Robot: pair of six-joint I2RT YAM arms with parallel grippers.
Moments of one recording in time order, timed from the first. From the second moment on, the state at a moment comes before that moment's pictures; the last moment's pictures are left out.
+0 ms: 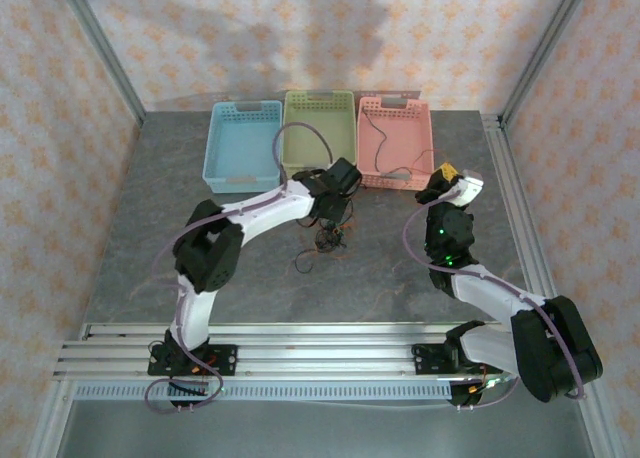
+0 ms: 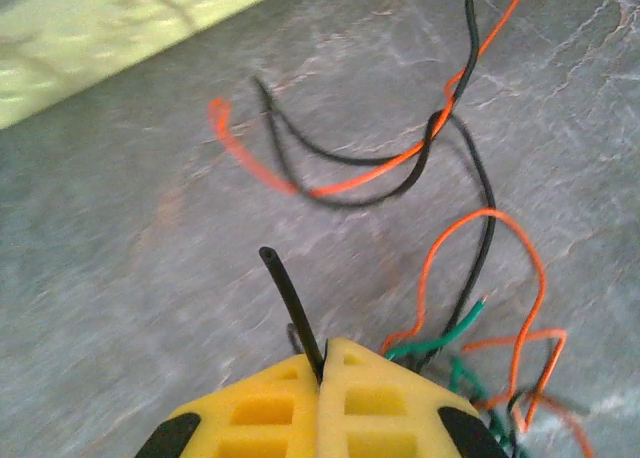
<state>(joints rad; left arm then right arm) -0.71 1.99 1.58 -0.72 -0.31 -0.31 0.35 1.15 0.38 0.97 0.53 0.21</state>
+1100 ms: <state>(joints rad) -0.12 1.03 0.75 -0.69 -0.50 -0.57 0.01 0.94 0.31 0.80 0.81 0.21</state>
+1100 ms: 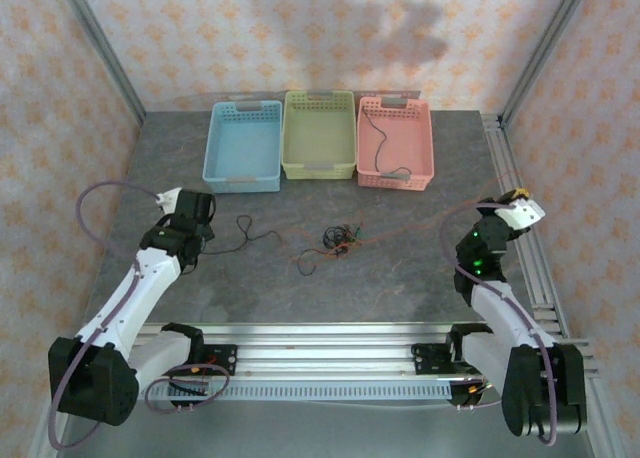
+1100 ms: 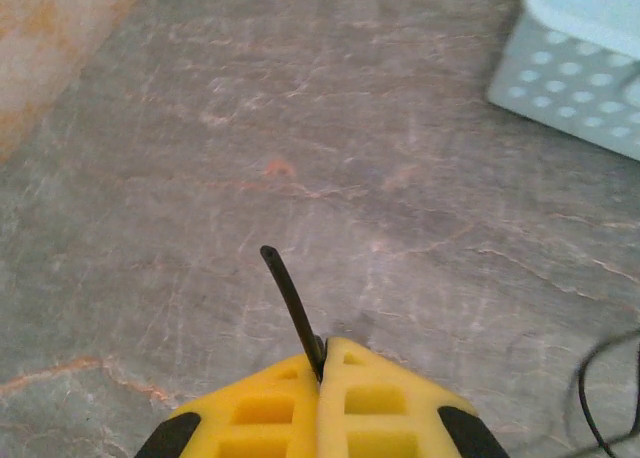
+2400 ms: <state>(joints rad) -0.09 0.96 0.61 -0.36 -0.21 -0.63 0.17 1.14 0.97 0.58 -0.25 0.61</state>
